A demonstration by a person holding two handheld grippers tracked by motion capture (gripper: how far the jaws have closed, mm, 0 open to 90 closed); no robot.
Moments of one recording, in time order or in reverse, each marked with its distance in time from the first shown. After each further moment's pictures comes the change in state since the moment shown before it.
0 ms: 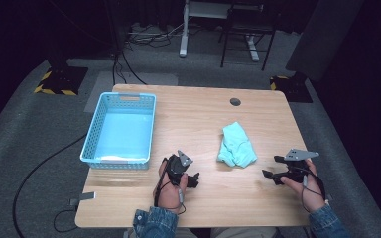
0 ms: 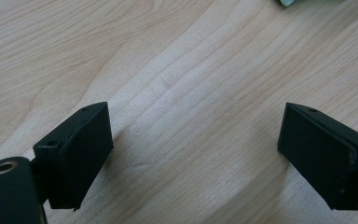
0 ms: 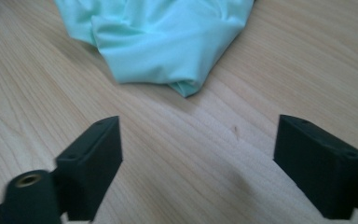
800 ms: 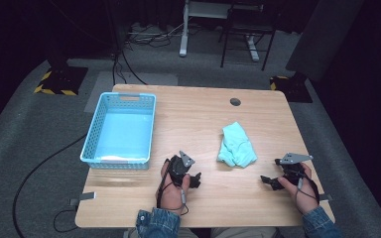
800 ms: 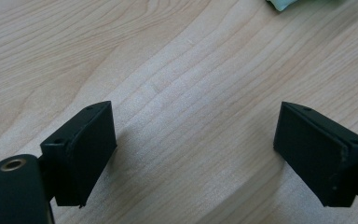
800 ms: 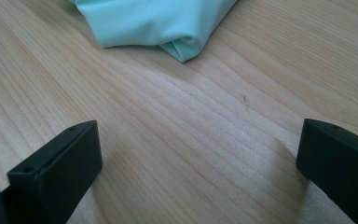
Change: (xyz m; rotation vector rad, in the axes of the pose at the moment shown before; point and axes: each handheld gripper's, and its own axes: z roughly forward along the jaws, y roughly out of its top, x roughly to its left) left arm -0.007 0.002 0.002 -0.006 0.009 -0.013; right arm -0.001 -0.020 0.019 0.049 -0.006 0.007
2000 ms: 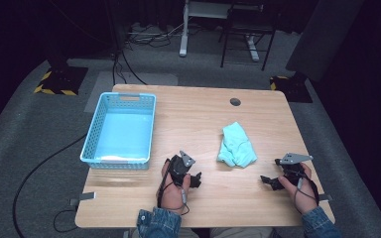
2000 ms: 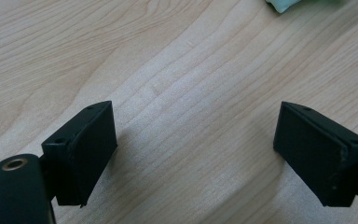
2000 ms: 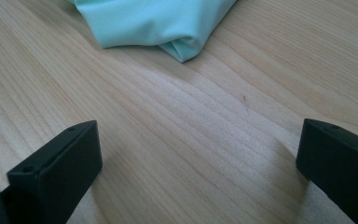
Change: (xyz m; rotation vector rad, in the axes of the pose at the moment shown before) left arm -0.001 0.001 0.000 -0.001 0.003 -0.005; right arm 0.000 0.000 0.000 -0.001 -0.003 0.001
